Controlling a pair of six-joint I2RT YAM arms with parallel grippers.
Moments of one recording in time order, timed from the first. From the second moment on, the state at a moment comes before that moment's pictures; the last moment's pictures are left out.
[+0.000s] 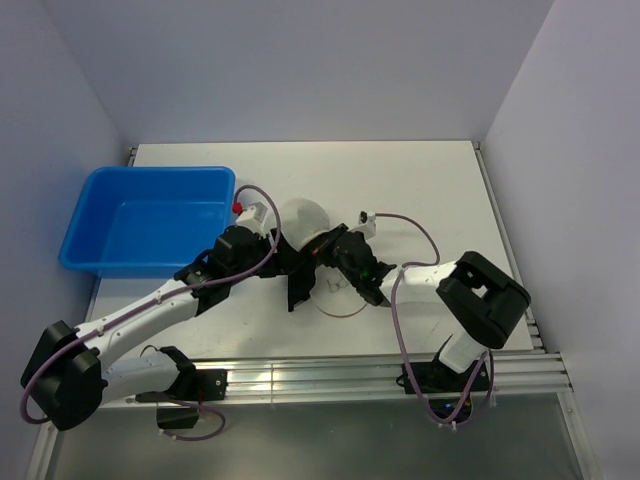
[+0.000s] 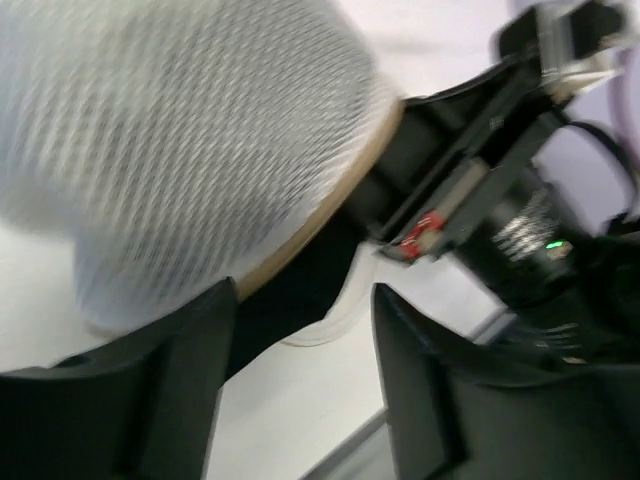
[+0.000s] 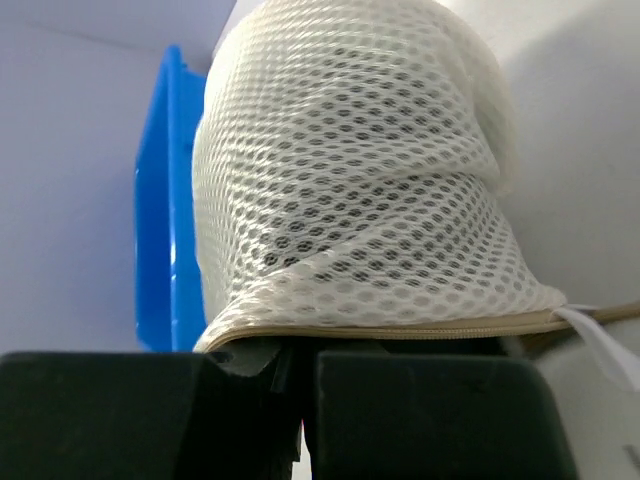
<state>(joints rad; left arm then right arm) -0.71 1.14 0.67 0.02 0.07 -0.75 0.81 1.59 0.63 0.64 0.32 1.25</state>
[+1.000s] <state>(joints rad) -0.66 1.41 0.55 0.32 -0.26 -0.67 0.75 1.62 0.66 0.63 0.29 1.26</state>
